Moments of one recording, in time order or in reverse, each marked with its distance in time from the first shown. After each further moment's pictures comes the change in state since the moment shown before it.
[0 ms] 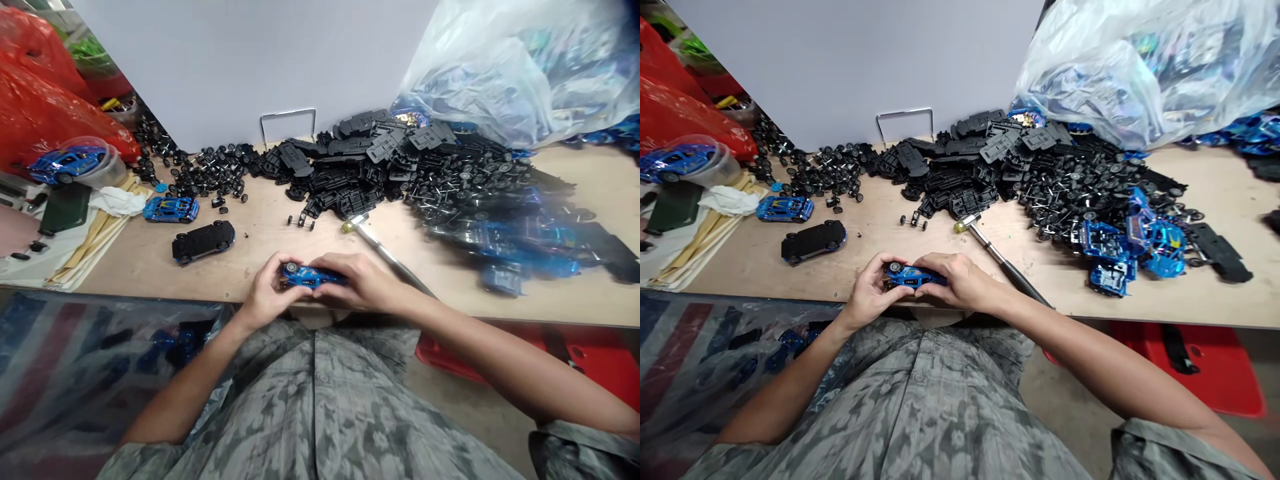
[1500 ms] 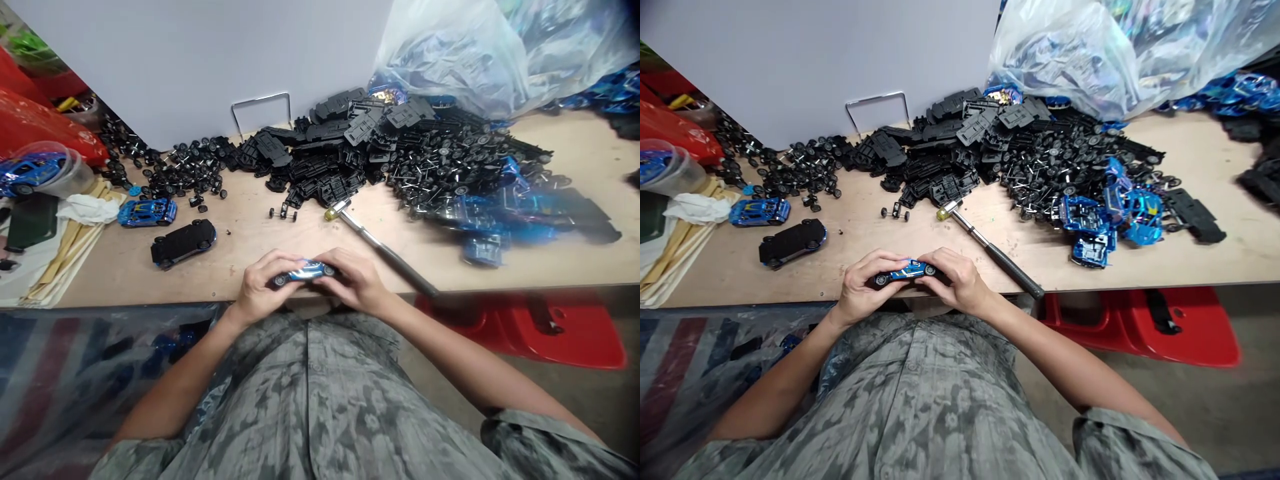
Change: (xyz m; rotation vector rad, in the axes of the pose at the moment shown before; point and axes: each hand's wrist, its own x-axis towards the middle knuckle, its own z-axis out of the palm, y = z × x) left_hand 0.010 0.002 0.005 0.340 -0.074 0.460; right_hand -0.043 0.018 0.036 -0.070 0.427 -0.053
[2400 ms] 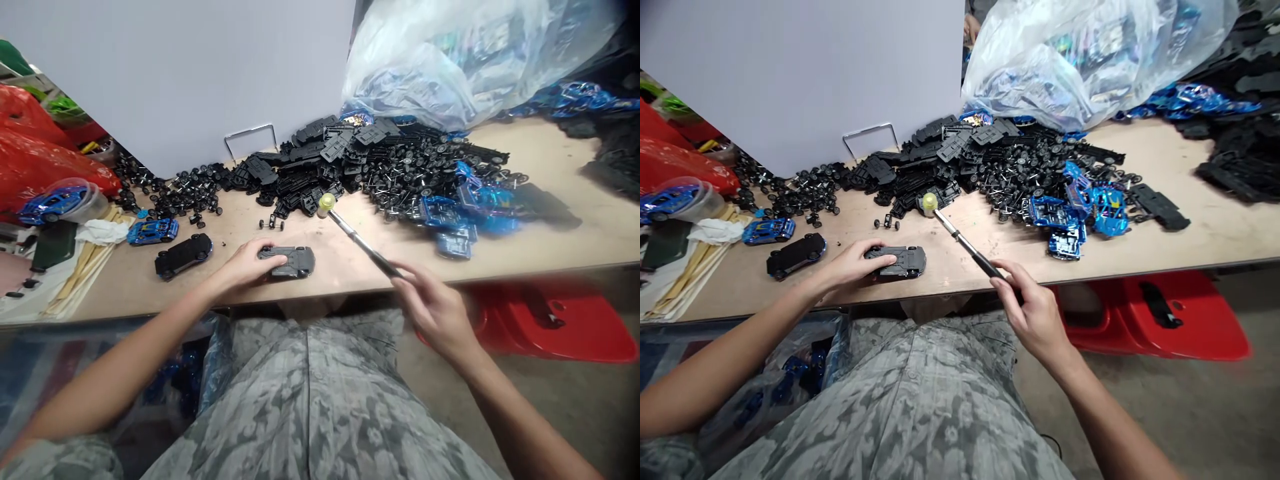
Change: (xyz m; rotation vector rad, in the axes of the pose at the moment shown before) left_hand 0.065 0.013 -0.029 0.111 -0.411 -0.743; right_hand -0.087 -0.055 -0.078 -0.386 0.235 0.557
